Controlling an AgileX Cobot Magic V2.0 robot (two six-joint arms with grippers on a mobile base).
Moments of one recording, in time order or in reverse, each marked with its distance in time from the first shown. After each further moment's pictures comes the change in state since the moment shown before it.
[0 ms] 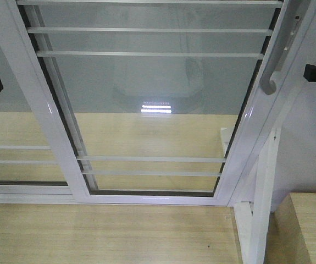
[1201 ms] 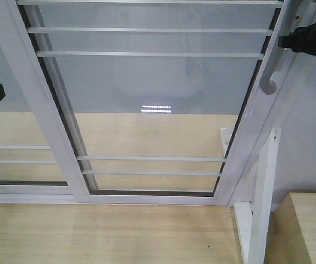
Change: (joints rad) left arm 0.000 0.000 0.000 -0.001 0.084 -0.021; right arm 0.000 0.501 -0.496 0.004 0.190 0.000
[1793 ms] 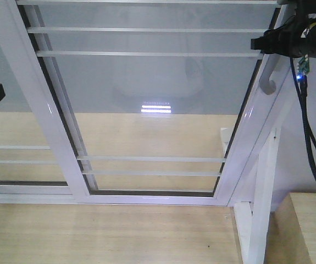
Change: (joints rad) left arm 0.000 0.000 0.000 0.000 0.002 0.000; right arm 0.090 0.072 -0.057 0.004 0.025 0.007
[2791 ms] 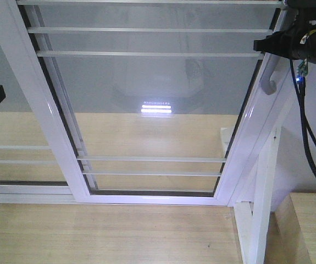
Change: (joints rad) left arm 0.000 0.000 0.000 0.000 0.013 0.000; right arm -0.041 0.091 -0.007 -0.001 -0.152 0.004
